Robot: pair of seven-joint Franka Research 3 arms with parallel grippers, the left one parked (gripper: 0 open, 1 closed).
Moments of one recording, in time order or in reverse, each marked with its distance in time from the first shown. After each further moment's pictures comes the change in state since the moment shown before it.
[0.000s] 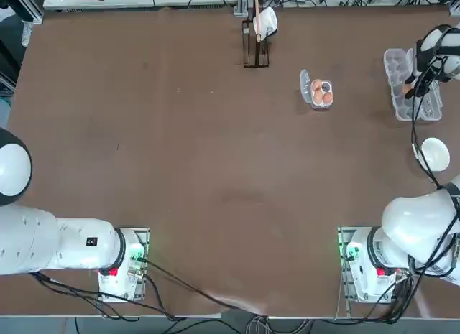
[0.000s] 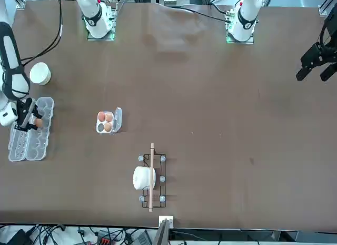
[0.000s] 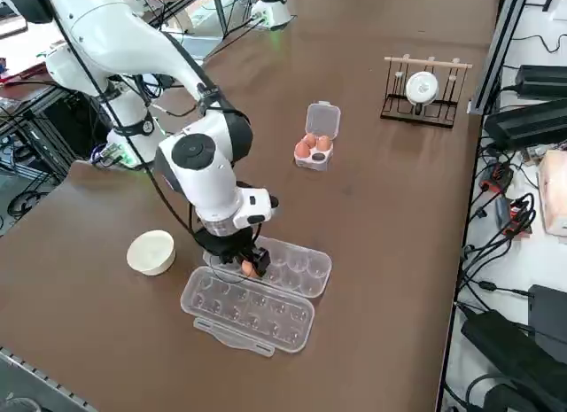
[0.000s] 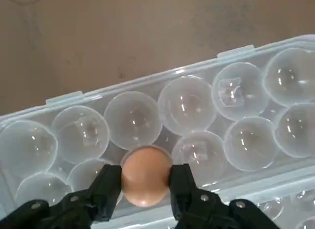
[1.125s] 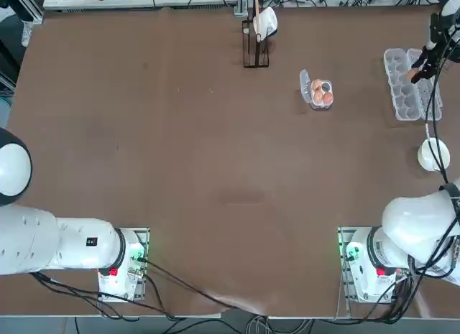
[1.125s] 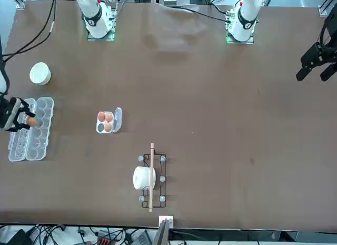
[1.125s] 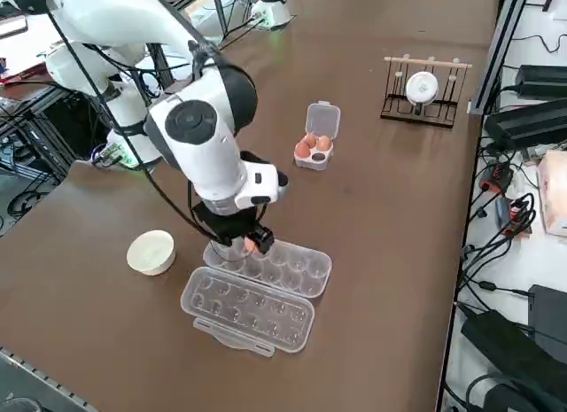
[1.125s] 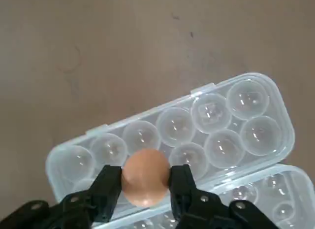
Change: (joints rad) arm 0.009 -0.073 0.018 0.163 0.048 -0.364 0.140
